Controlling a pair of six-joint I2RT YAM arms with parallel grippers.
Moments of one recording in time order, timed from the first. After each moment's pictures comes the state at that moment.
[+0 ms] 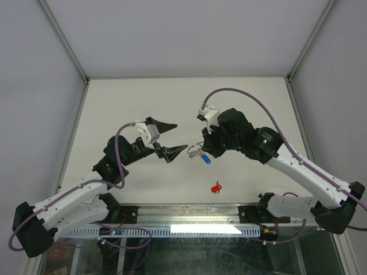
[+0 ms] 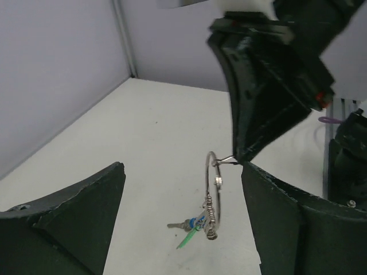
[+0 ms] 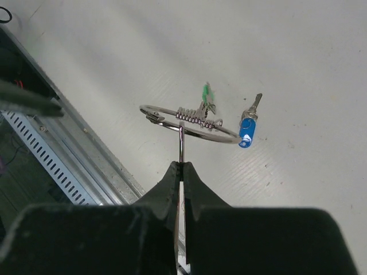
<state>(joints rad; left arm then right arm) -0.73 0.87 0.60 0.43 0.34 -0.02 0.90 1.12 1.23 -0.82 -0.06 0.13</state>
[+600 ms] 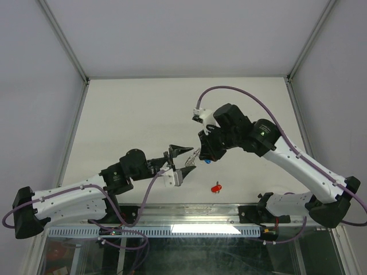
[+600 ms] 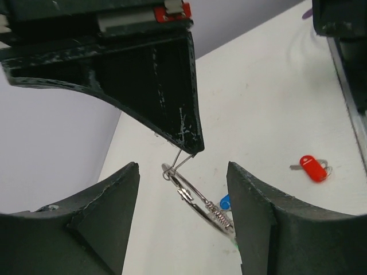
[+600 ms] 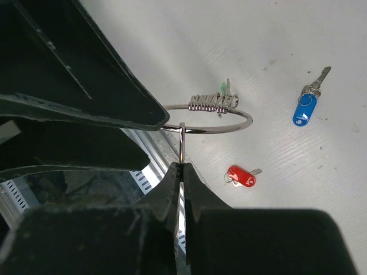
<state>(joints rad) -1.10 0.85 0.59 0.27 0.26 0.65 0.89 1.22 1.39 -1.02 -0.27 0.17</state>
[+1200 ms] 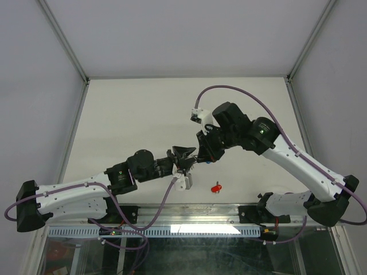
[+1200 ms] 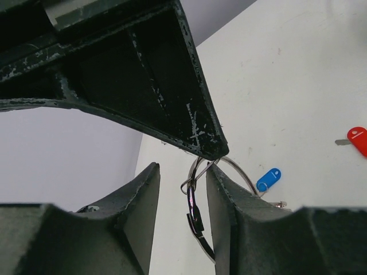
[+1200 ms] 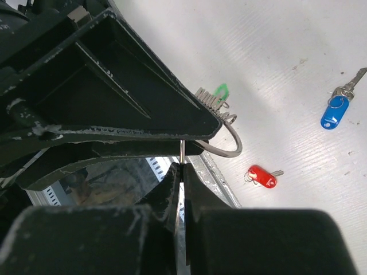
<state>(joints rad) -1.18 0.93 0.64 0.21 0.07 0.86 0.89 1.24 1.42 -1.05 -0.37 0.19</state>
